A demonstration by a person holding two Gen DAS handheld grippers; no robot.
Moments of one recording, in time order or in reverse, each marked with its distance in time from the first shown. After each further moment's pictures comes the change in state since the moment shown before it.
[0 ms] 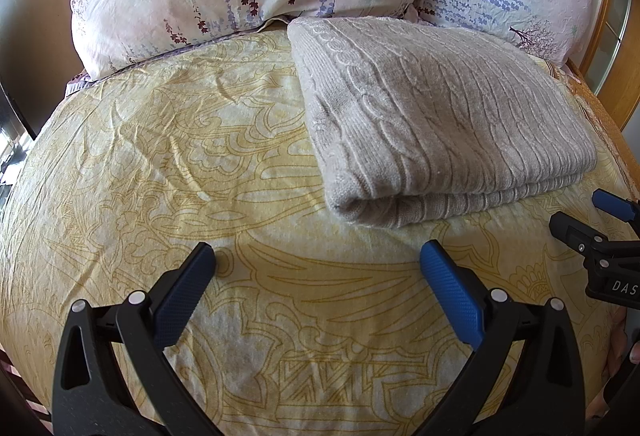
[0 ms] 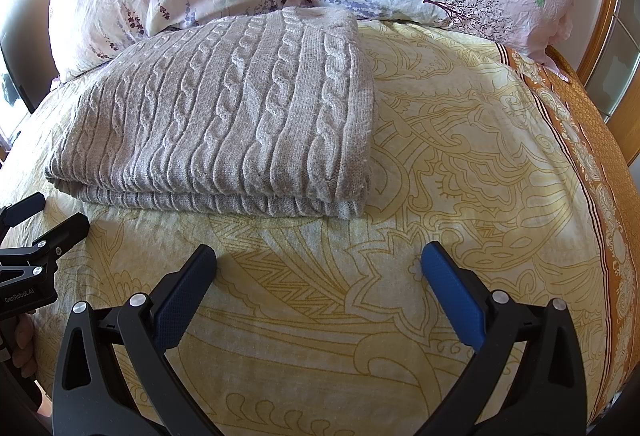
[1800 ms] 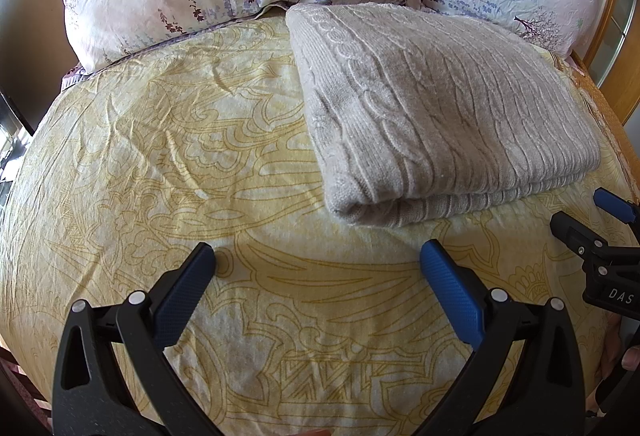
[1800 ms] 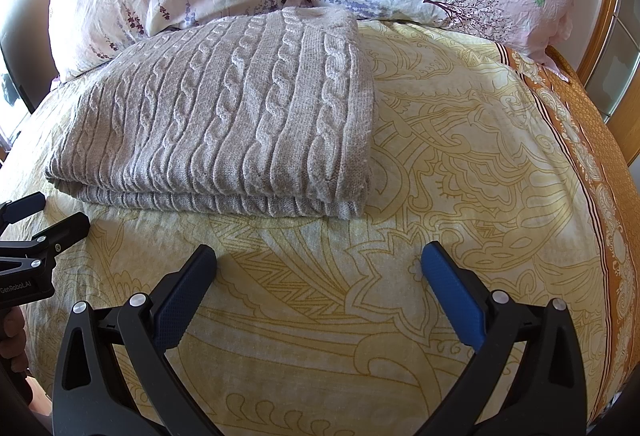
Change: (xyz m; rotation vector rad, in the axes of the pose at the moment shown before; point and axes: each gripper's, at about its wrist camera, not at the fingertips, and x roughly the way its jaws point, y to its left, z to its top) left arm 0.005 0.002 0.006 0.003 0.063 -0.002; right arm 0.000 0.000 0.000 0.001 0.000 -0.001
